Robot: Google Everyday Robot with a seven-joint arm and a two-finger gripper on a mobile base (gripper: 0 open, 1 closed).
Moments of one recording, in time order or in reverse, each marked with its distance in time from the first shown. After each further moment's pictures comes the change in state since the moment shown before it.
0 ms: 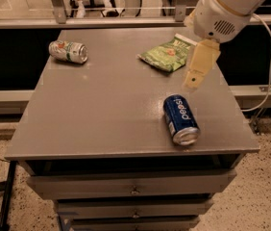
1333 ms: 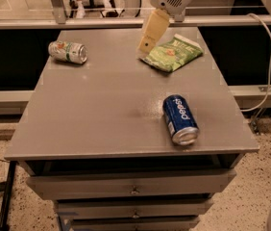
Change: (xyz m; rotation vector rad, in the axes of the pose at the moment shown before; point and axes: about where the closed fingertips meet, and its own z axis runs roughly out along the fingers) arm -0.103 -0.085 0.038 0.007 -0.217 -0.025
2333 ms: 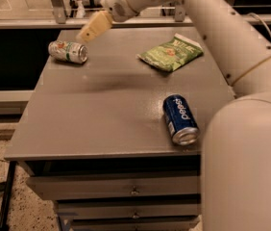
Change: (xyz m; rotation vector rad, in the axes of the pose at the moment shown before) arm -0.112 -0.051 0.114 -0.056 -0.434 0.173
